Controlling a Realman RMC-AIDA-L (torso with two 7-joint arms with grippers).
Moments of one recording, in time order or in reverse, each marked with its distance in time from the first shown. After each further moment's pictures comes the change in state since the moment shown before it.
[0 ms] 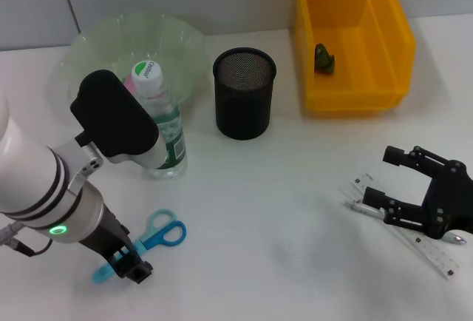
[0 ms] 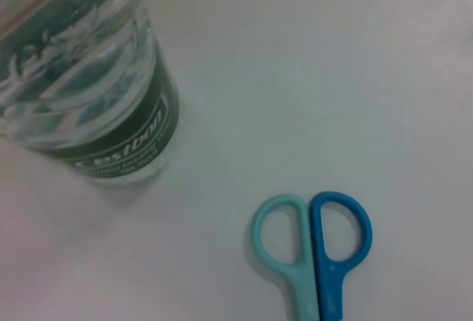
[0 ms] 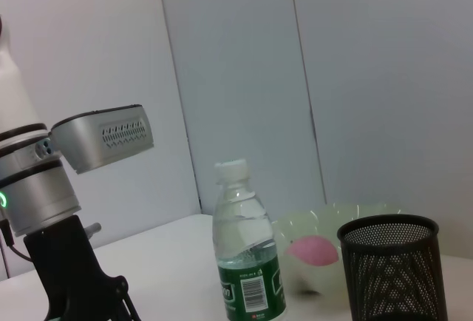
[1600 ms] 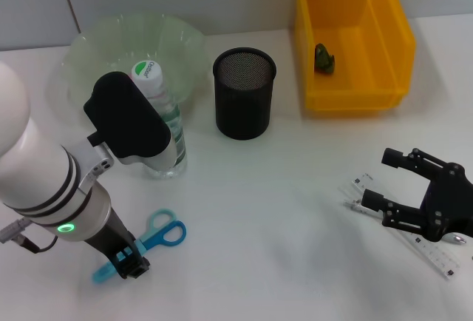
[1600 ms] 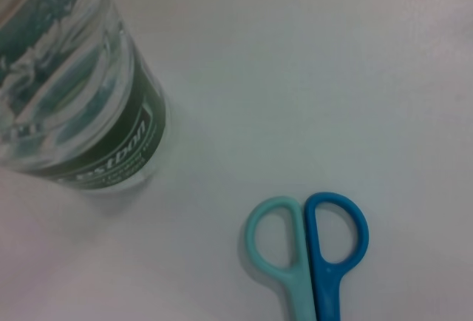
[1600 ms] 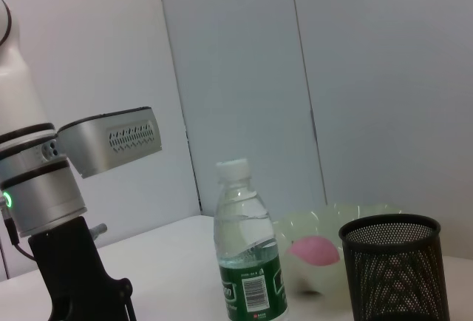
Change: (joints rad) left arm -0.044 0.000 0.025 -0.039 0.003 0.006 -0.003; right arm 0.001 0.000 0.005 0.023 0.000 0.000 -0.025
